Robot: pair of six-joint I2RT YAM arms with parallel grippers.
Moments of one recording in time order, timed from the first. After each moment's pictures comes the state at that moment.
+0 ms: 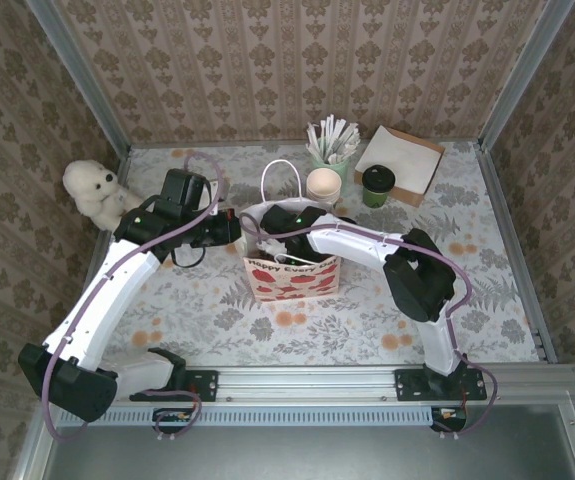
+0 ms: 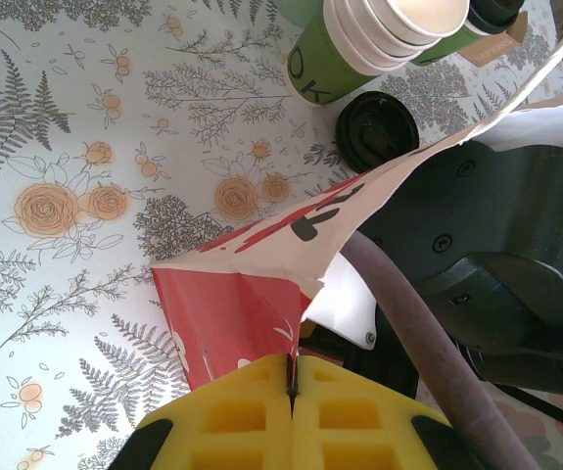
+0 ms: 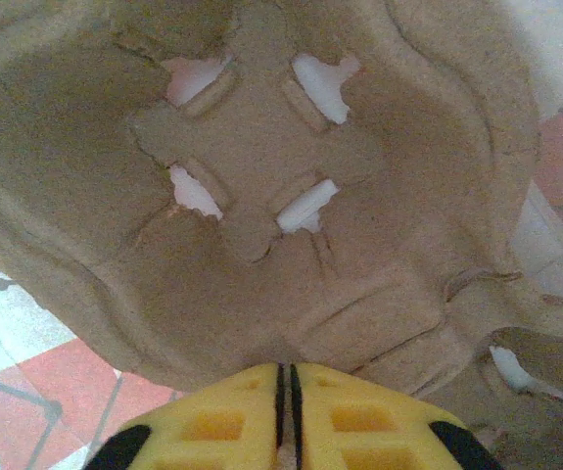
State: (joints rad) left arm -0.48 1.19 1.27 -0.94 0.29 -0.43; right arm 0.82 2.02 1.59 -0.98 -0.08 -0.10
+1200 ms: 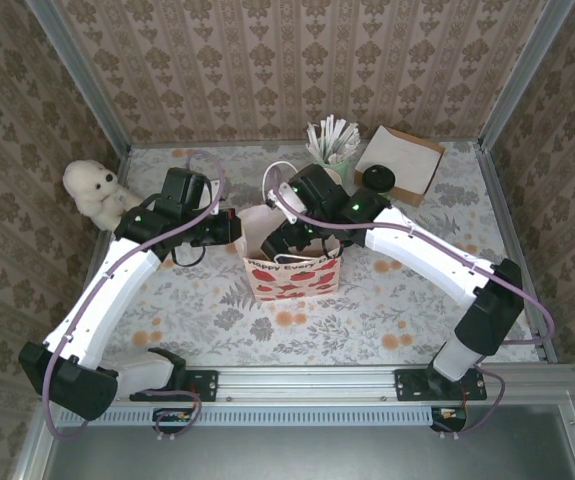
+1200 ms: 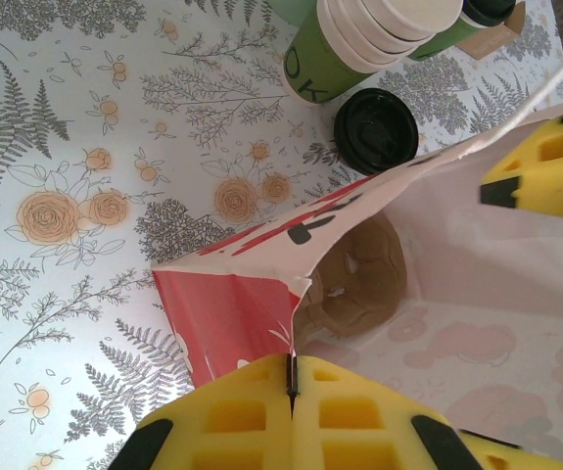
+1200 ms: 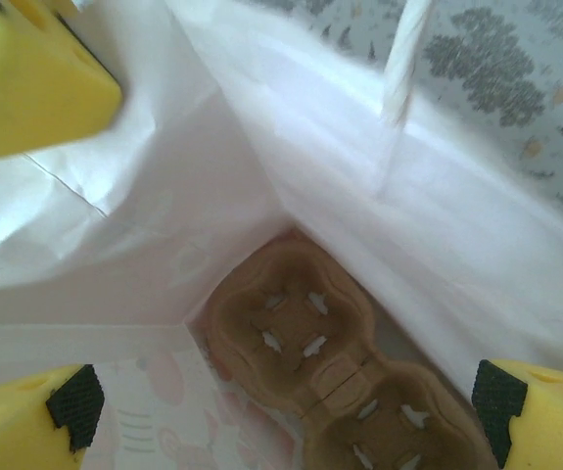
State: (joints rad) left arm -0.48 1.20 1.28 -0.95 0.29 -0.40; right arm 0.79 1.62 1.59 -0.79 -0.14 -0.01
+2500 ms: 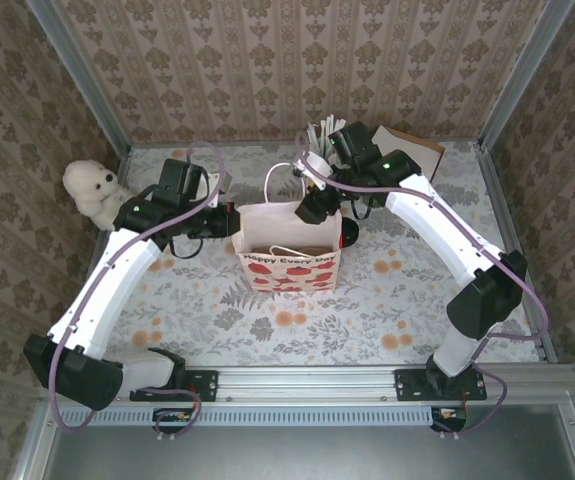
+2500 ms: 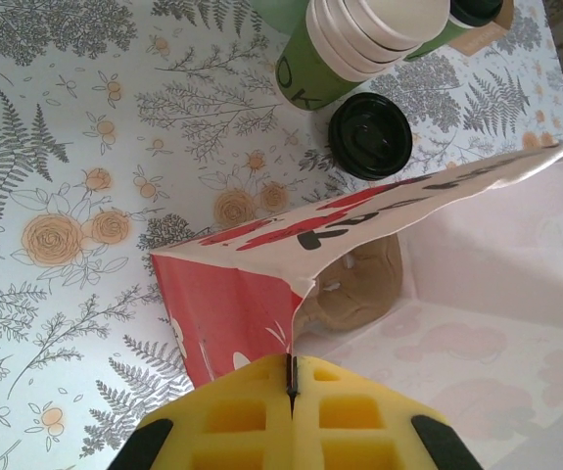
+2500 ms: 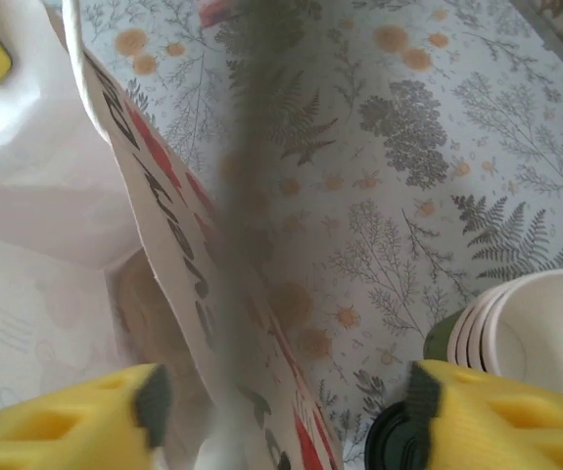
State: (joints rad) left arm -0.43 1.25 1.35 -0.97 0.34 -0.32; right arm 0.52 1.72 1.77 -0.93 -0.37 -0.44
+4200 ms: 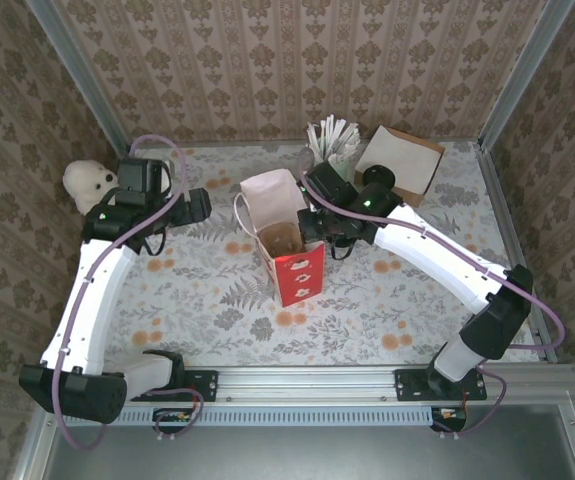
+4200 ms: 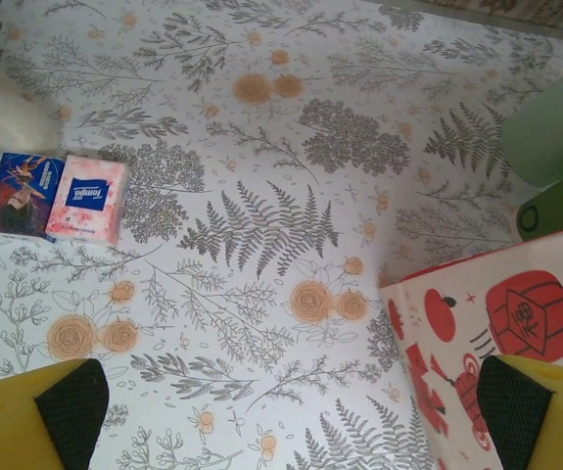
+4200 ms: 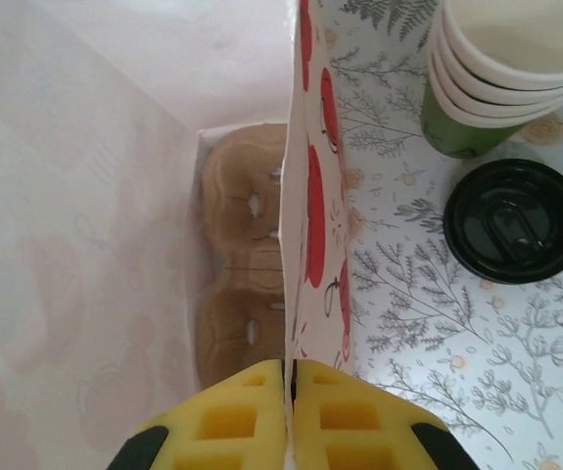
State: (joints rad) left arm -0.24 1.17 1.35 -0.99 -0.03 -0.31; right arm 0.78 1.60 1.62 -0.96 0.14 0.48
